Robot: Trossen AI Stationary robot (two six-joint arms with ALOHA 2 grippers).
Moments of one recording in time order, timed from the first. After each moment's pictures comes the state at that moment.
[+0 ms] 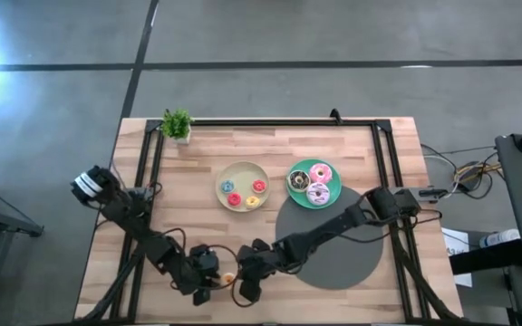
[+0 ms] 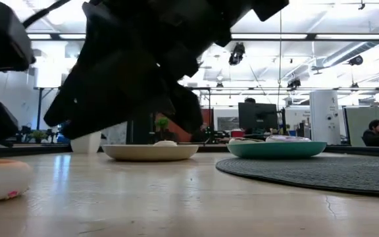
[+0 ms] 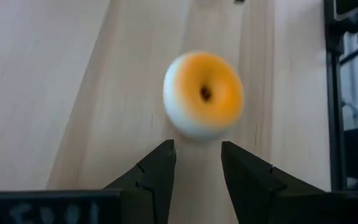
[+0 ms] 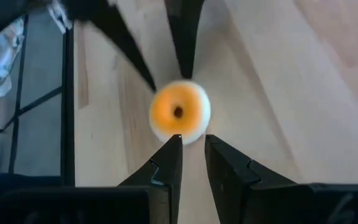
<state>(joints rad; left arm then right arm) -0.78 1.67 0.68 0.11 -0.25 -1.02 0.41 2.26 1.63 -0.13 0.08 0.79</state>
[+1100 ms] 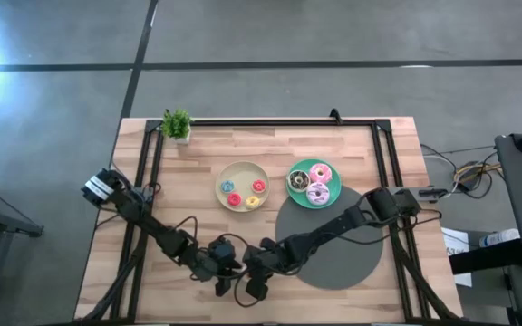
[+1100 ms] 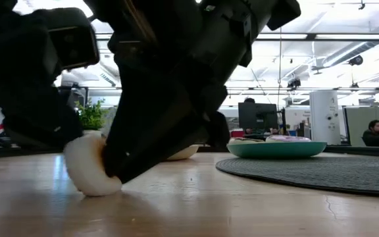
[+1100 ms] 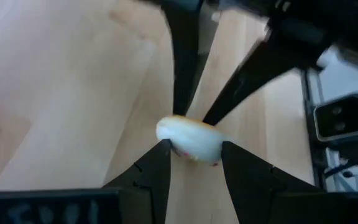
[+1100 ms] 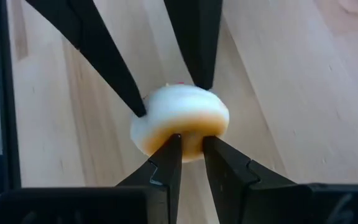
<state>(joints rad) -0.64 1.73 0.71 0.38 -0.31 -0.94 0.42 2.28 1.60 -0.27 0.05 0.81</state>
